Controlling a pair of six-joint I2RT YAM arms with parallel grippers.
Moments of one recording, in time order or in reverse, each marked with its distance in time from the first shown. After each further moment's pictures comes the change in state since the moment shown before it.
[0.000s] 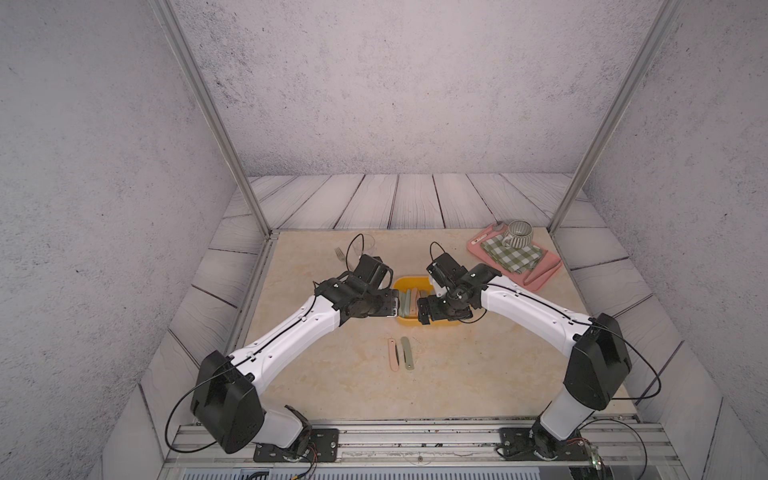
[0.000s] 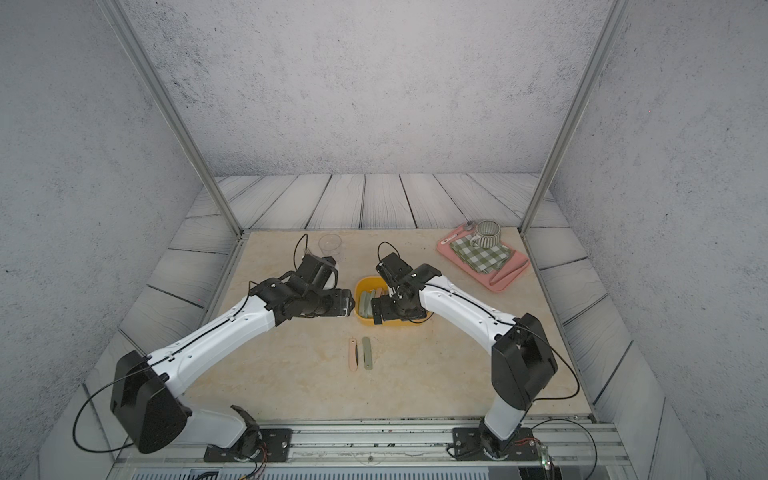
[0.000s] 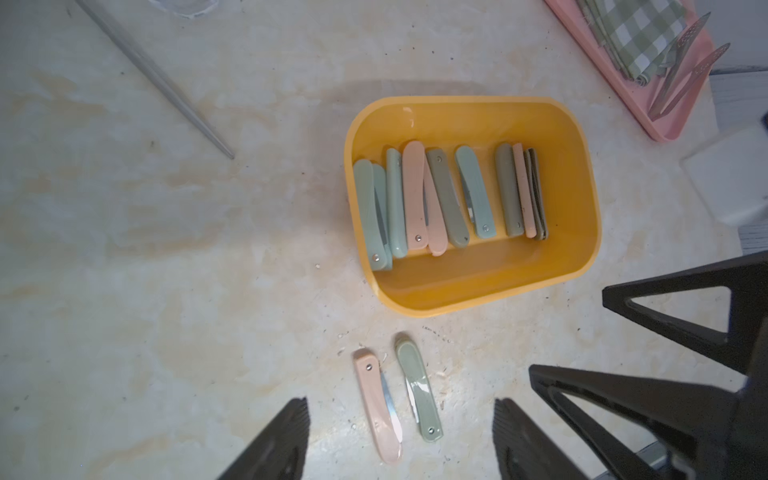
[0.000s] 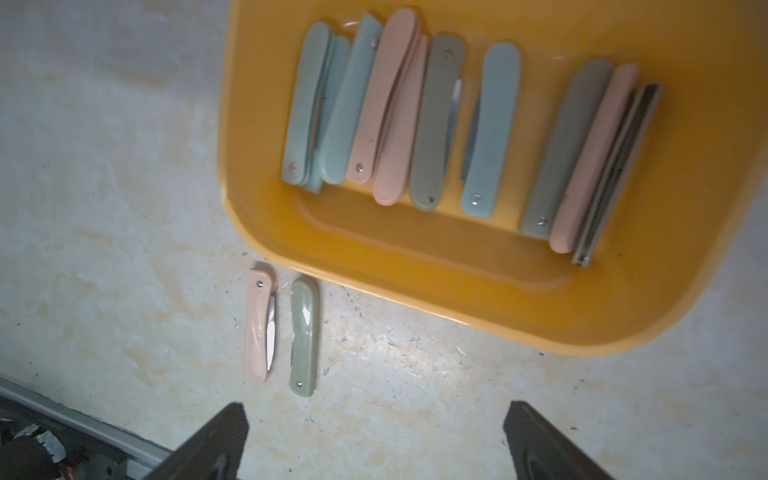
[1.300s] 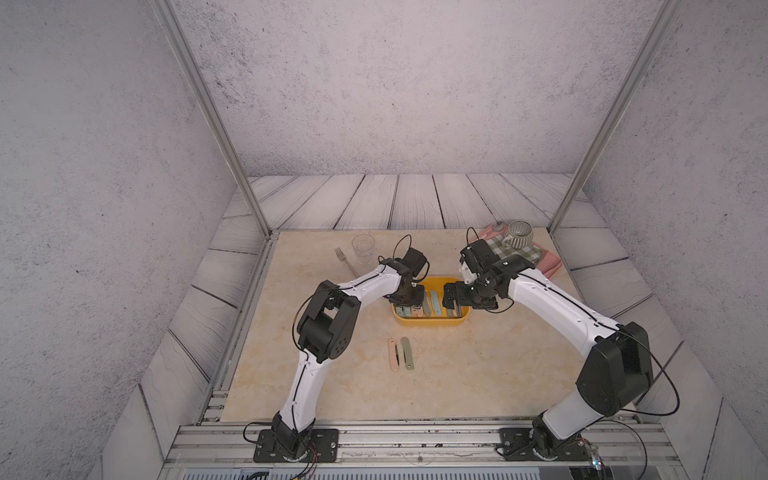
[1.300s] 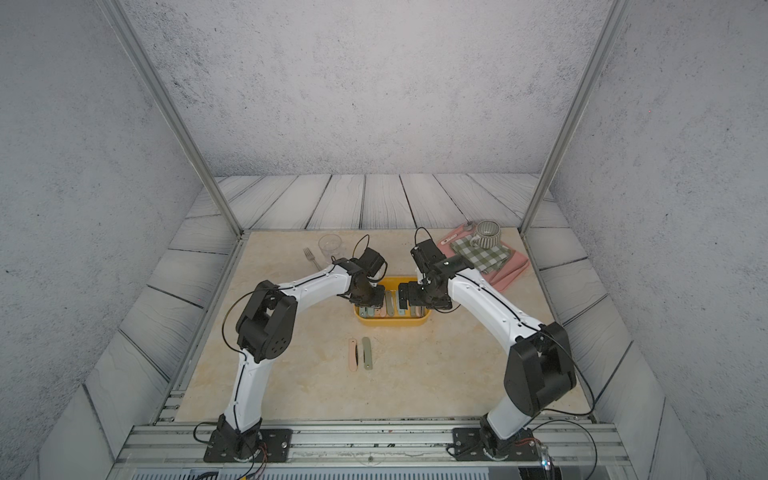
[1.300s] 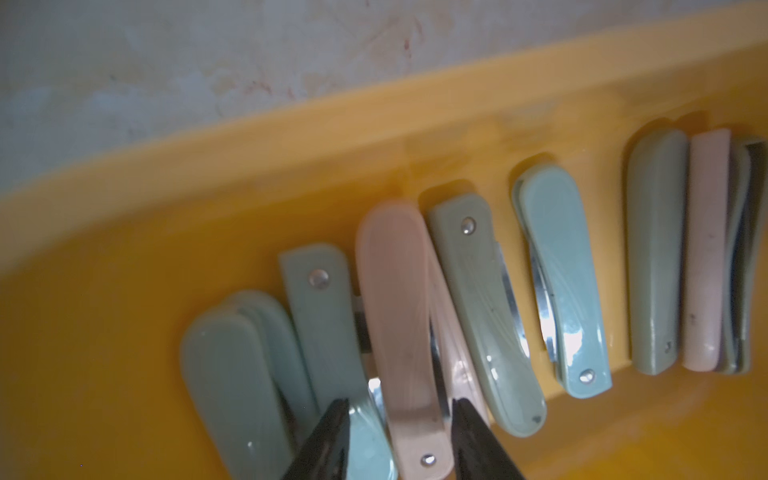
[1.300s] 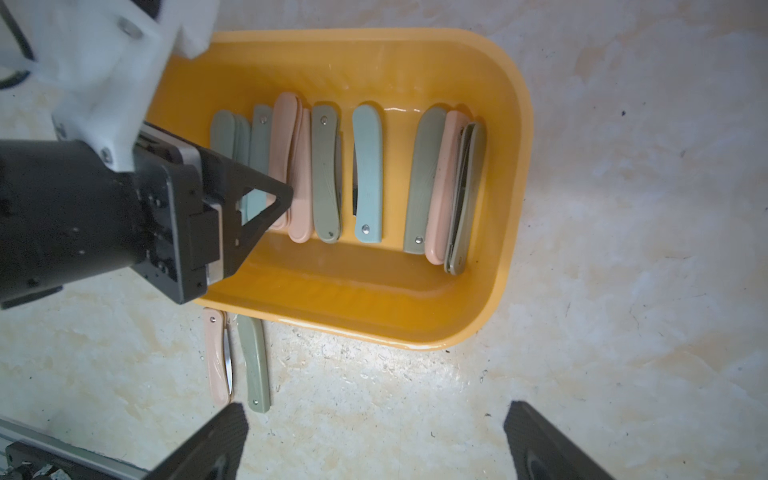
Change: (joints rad) left arm -0.007 0.733 0.477 -0.016 0.058 0.101; right arm -0.185 -0.081 -0.040 -0.016 -0.052 -0.065
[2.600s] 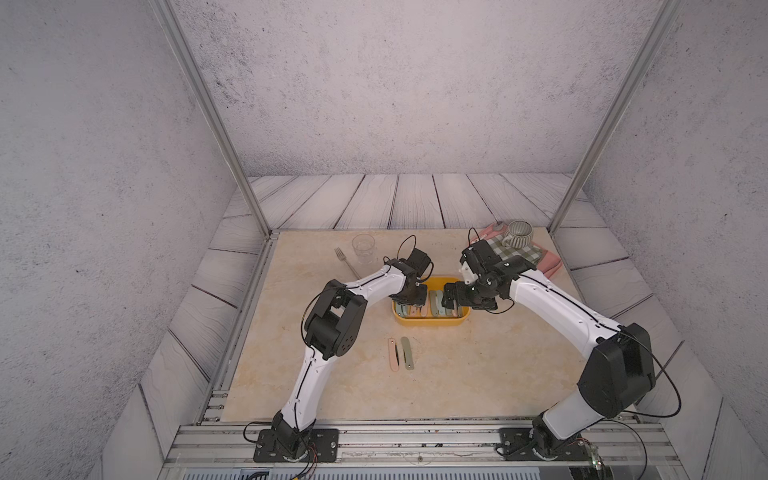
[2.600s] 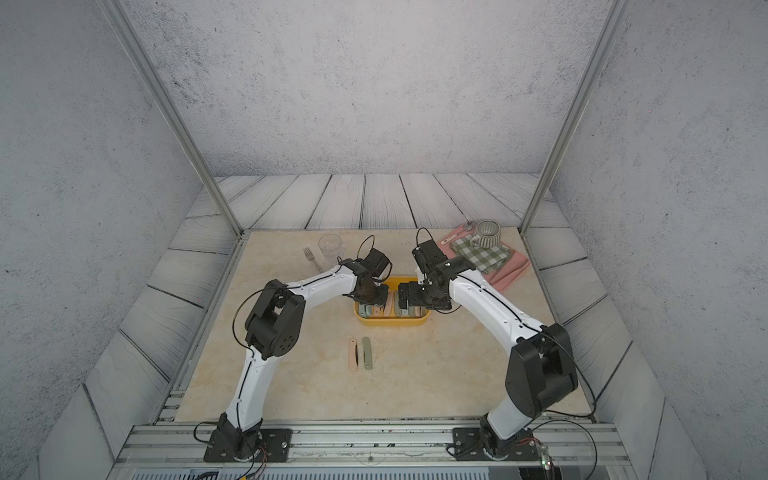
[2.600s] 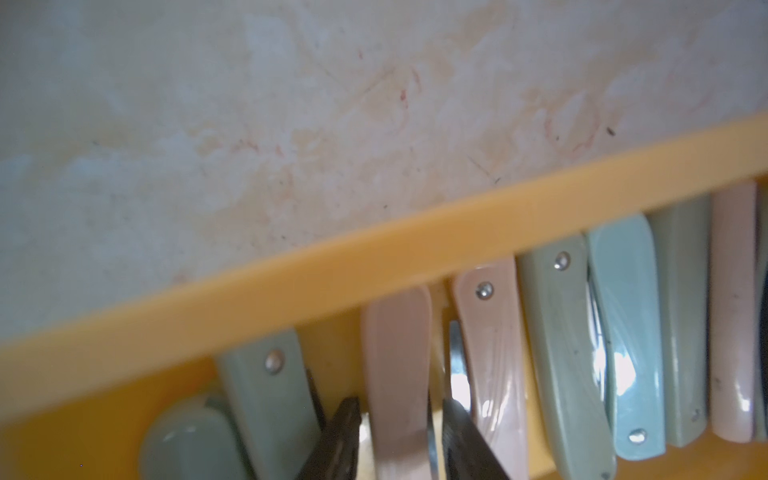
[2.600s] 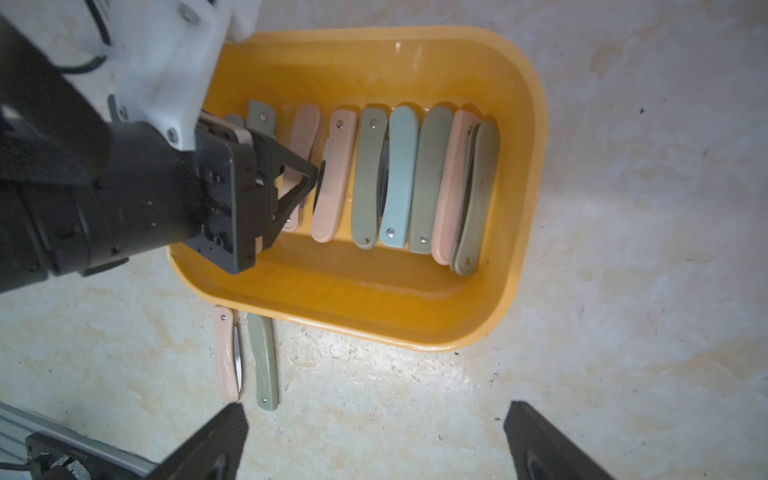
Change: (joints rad) left arm -0.010 0.071 0.050 0.017 -0.059 0.006; right arm -0.006 -0.011 -0.023 0.026 -0.032 0.000
